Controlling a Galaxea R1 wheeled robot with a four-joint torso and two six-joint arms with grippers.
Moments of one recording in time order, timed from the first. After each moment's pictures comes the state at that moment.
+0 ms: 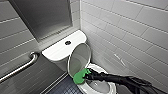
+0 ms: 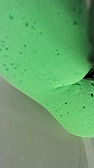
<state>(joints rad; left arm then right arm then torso) 1.49 2.69 -1.91 1.04 0.10 -0.93 -0.46 3.08 -2.21 -0.13 -0.25 0.66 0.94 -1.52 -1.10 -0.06</state>
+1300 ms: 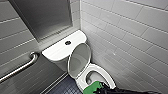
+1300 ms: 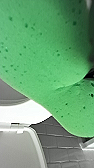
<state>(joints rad) 1.49 2.70 -1.91 1.04 0.10 -0.93 -0.67 2.77 -1.94 -0.13 -0.19 0.66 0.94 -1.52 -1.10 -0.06</state>
